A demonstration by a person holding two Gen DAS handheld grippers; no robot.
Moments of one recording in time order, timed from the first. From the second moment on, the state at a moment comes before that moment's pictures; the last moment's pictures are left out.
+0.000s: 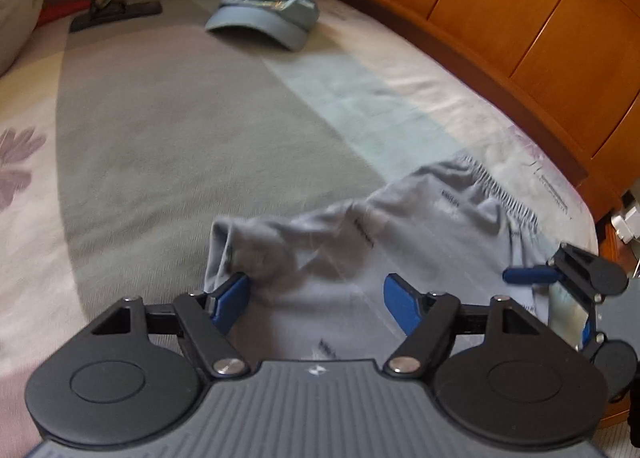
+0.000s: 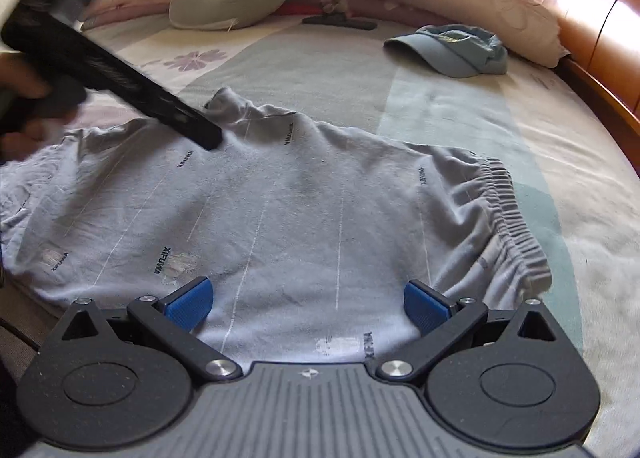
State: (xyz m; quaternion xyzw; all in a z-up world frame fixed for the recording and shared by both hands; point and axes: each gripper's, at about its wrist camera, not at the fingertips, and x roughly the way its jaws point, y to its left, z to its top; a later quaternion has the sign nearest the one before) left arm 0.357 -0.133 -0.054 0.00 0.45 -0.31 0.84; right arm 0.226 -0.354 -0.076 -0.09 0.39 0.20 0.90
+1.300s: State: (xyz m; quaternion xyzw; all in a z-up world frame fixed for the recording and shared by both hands) left arm 0.206 0.068 -0.012 0.08 0.45 -0.14 0.88; right arm 0.228 -0.187 -0.059 -0.14 0.36 0.32 0.87
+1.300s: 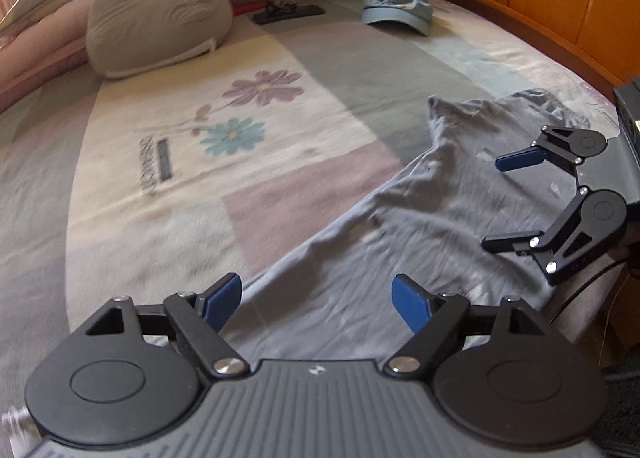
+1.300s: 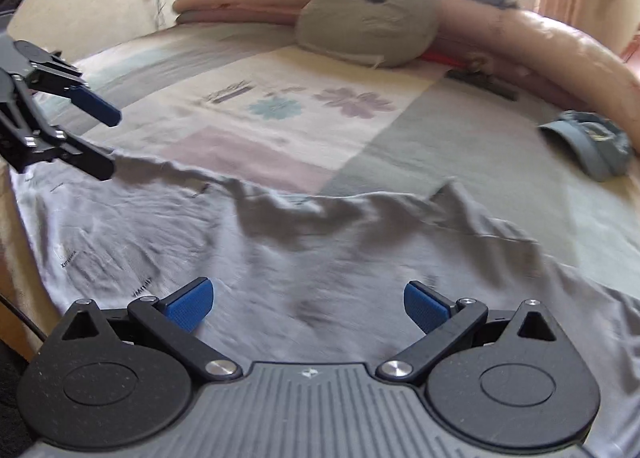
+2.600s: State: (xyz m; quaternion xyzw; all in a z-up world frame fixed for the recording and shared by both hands) left arm 0.193 0.136 -0.054 -0.04 0.46 -0.08 0.88; right arm 0.259 -0.161 -0.061 -0.17 0.43 0.30 0.84
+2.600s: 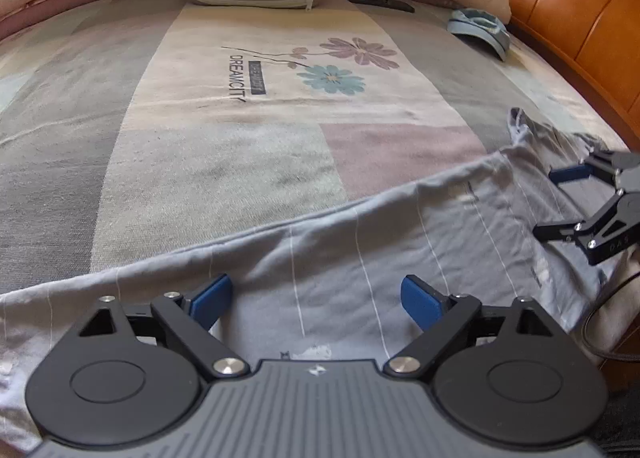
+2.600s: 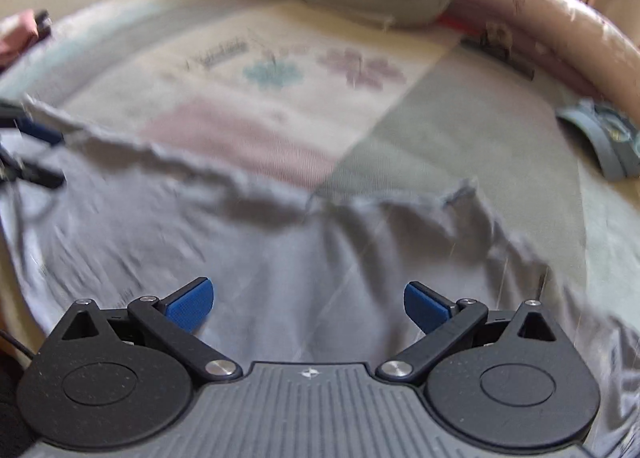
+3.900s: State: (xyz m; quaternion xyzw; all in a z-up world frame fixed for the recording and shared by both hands) left arm 0.162 0.087 -0.054 0.04 0.43 -0.12 0.89; right arm 0.186 -0.196 -0.051 -0.19 0.35 0.38 0.84
